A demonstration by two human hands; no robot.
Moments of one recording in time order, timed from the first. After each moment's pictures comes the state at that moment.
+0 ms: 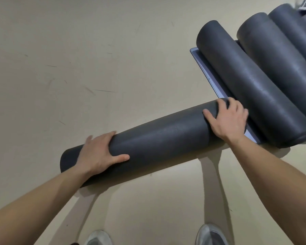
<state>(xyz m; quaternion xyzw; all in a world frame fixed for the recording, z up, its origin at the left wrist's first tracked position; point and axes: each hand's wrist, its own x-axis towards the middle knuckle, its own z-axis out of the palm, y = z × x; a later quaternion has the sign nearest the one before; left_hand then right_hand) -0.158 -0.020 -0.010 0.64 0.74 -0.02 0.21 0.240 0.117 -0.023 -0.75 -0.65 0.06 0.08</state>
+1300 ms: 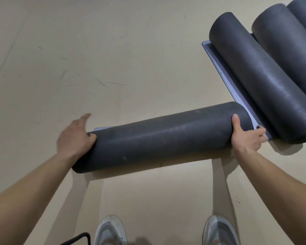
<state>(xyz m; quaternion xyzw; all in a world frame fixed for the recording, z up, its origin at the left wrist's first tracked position) -0.240 -0.030 0.002 0.48 0.86 0.02 0.18 0.235 0.060 -0.040 -0.88 -0.25 0.27 0.29</state>
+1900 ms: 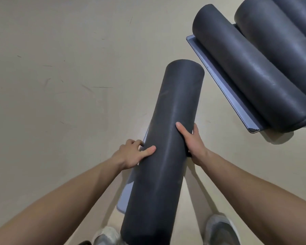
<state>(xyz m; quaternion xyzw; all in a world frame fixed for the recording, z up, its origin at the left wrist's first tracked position) -0.084 -0.004 -0.037 0.52 0.70 -0.07 0.48 0.152 0.029 -0.061 -0.63 -0.30 0.64 0.31</state>
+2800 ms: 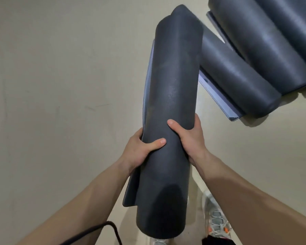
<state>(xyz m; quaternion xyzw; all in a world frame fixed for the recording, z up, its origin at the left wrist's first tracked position) -0.012 0.032 0.170 0.36 0.65 0.19 0.64 0.163 0.030 0.128 -0.63 -0.19 0.61 0.44</state>
